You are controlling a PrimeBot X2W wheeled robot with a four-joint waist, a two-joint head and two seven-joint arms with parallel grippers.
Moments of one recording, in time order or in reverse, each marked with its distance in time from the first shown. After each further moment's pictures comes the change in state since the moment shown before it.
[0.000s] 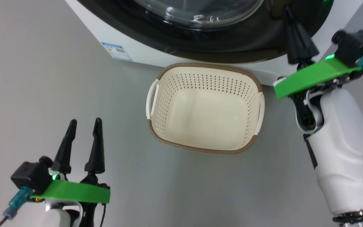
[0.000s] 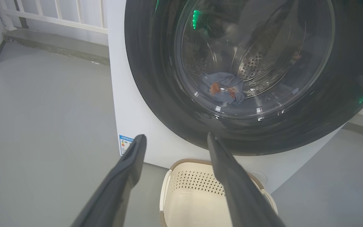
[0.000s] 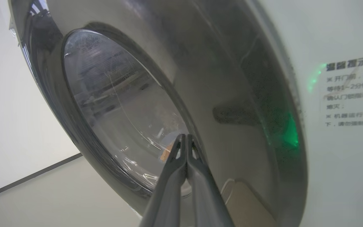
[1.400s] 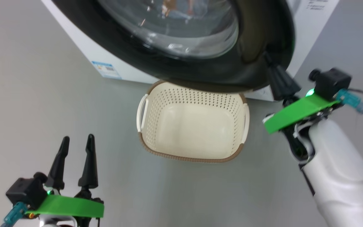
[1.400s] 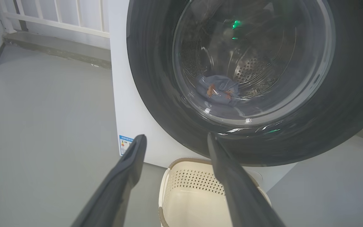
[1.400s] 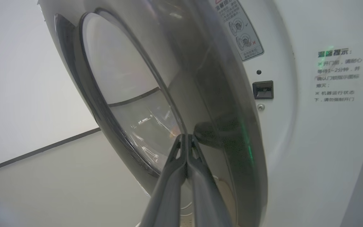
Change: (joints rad) left arm 0.092 0.016 0.041 -0.009 0.016 0.000 0.000; right arm 0.172 -0.047 0.133 -0.062 0.056 -0.003 0.000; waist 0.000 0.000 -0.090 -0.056
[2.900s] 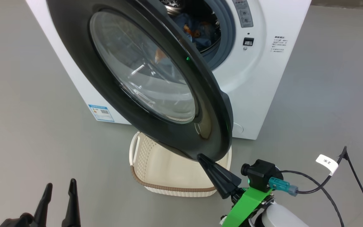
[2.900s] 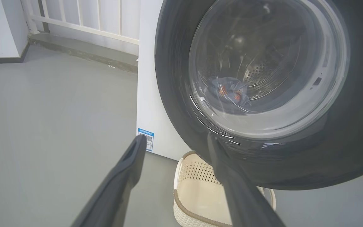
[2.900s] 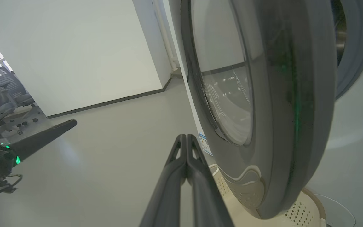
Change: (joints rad) left arm 0.187 0.031 0.084 0.044 0.007 0.000 0.000; right arm 0.335 0.009 0.384 -0.165 0.063 0.000 0.000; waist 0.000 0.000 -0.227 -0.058
